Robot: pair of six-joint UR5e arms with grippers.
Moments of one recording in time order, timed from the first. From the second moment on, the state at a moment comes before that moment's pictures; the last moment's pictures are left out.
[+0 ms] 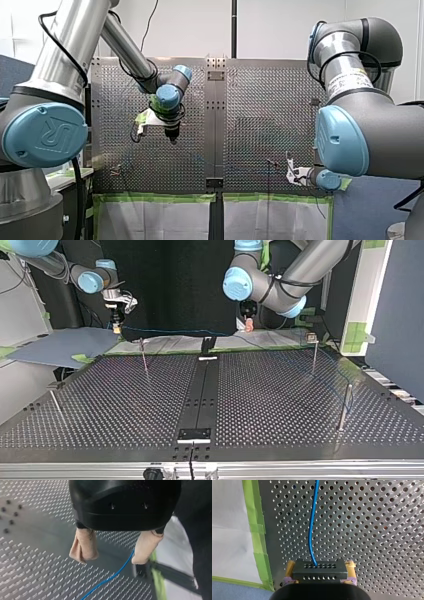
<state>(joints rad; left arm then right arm) -0.52 -1.89 -1.90 -3.12 -2.05 -1.87 1.64 -0.69 1.87 -0.99 1.33 1.52</state>
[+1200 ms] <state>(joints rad) -0.83 -2.15 -1.86 -2.80 -1.73 -1.95 1.65 -0.69 1.87 -0.99 1.33 1.51</state>
